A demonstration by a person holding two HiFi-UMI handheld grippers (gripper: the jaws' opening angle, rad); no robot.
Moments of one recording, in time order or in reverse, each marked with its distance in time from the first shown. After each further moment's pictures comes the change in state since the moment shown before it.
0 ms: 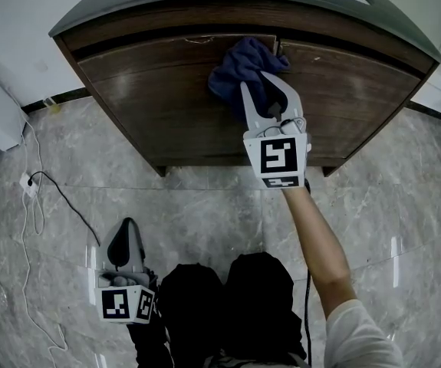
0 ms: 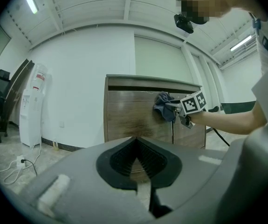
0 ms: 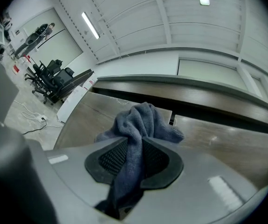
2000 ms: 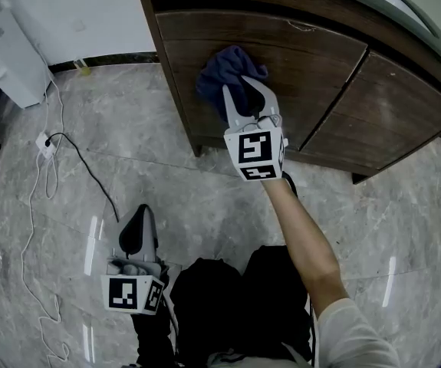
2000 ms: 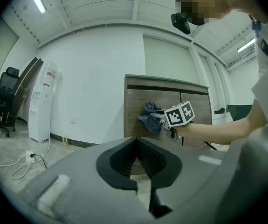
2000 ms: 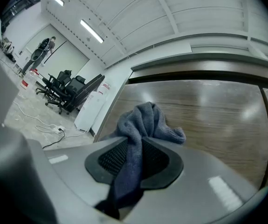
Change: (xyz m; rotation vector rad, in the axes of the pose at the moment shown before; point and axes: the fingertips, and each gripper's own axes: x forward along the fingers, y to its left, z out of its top) left arm -0.041 0.070 -0.021 -0.048 0.007 0.063; right arm 0.065 0.187 0.009 0.098 0.005 0.199
